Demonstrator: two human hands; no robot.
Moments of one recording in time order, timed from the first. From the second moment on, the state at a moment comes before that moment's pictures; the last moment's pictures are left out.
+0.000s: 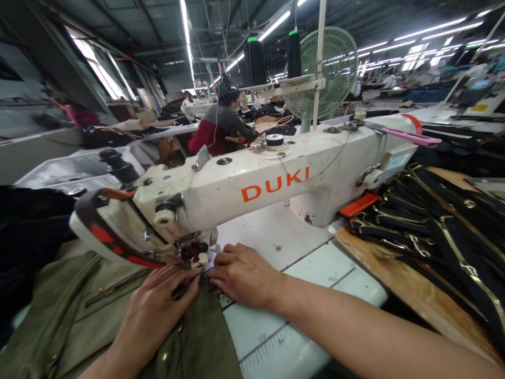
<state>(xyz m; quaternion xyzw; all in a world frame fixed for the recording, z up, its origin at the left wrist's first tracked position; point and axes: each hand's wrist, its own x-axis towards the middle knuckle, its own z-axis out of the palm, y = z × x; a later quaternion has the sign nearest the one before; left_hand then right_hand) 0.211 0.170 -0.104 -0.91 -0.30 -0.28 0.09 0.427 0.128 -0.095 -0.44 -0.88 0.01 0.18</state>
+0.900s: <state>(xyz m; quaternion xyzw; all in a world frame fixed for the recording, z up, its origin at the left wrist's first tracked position) 0.213 0.168 -0.107 -0.90 -0.33 -0.30 0.03 0.421 0.127 -0.104 -0.44 -0.87 0.01 0.22</state>
